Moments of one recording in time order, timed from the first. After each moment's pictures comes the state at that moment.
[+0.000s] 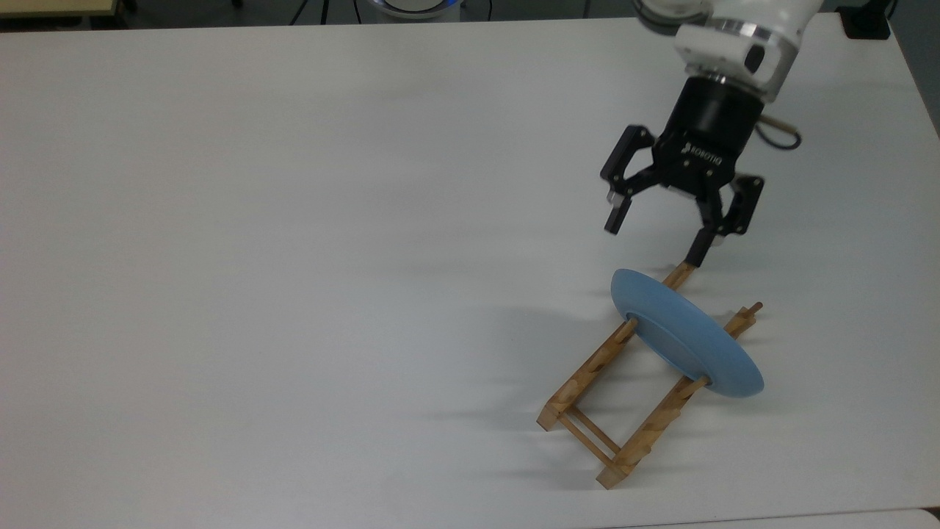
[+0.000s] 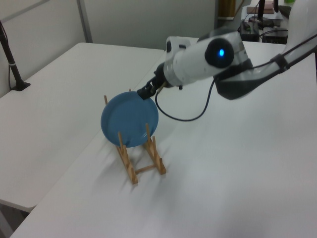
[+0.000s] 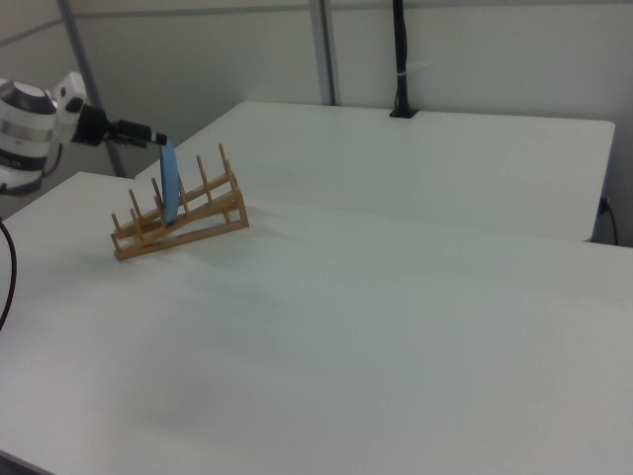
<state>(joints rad) 0.56 0.47 -0.02 -1.42 -1.09 2.25 1.20</state>
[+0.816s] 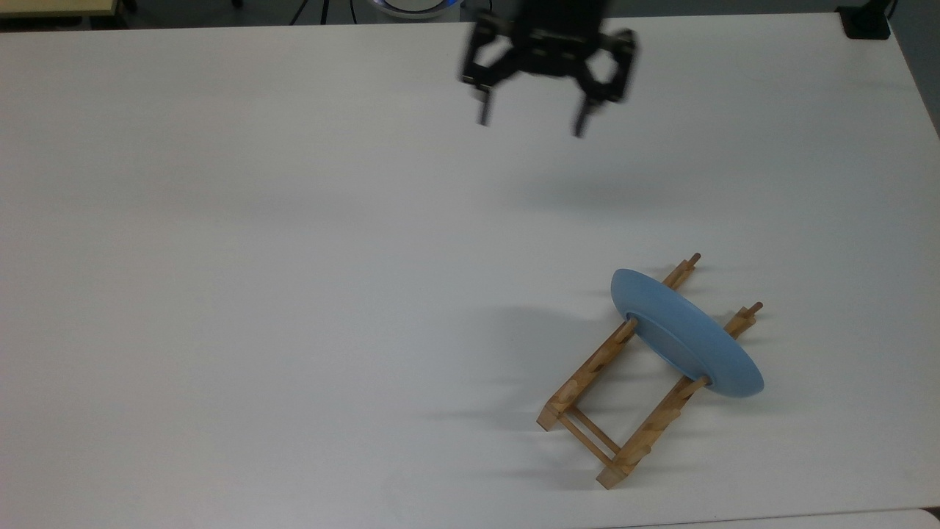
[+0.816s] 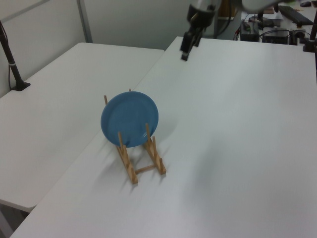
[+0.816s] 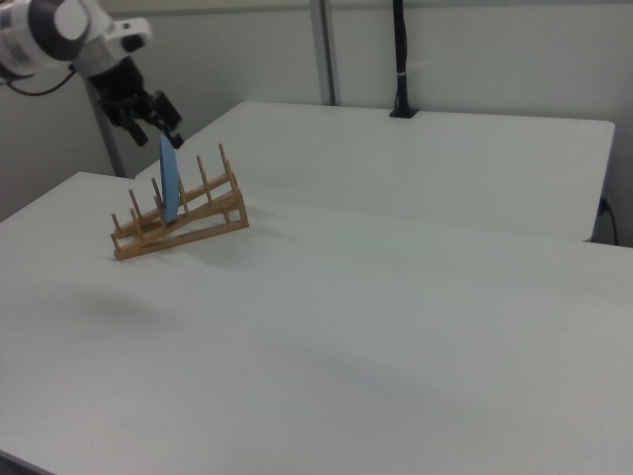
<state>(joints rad) 0.33 0.19 -0.04 -1.43 -0.17 1.85 0.33</state>
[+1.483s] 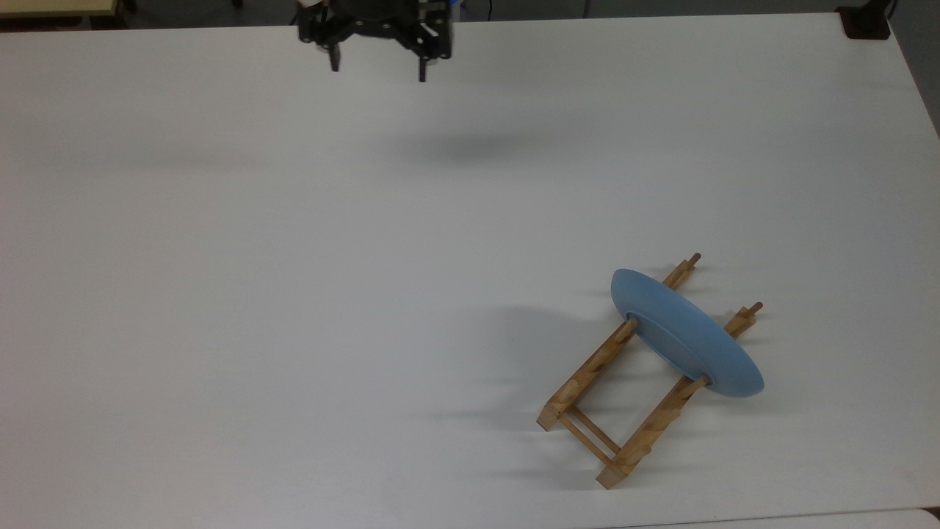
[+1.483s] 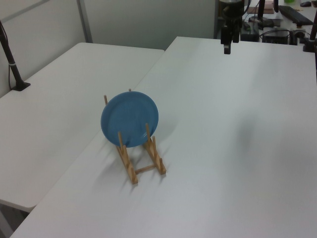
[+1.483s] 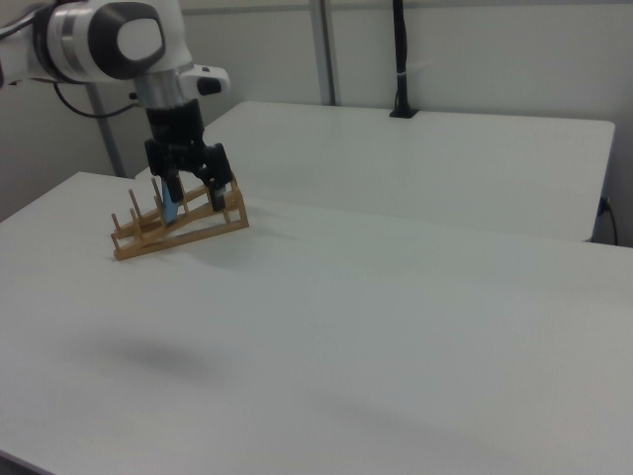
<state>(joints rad) 0.09 0.08 -0.04 -1.61 -0.06 1.63 0.10</state>
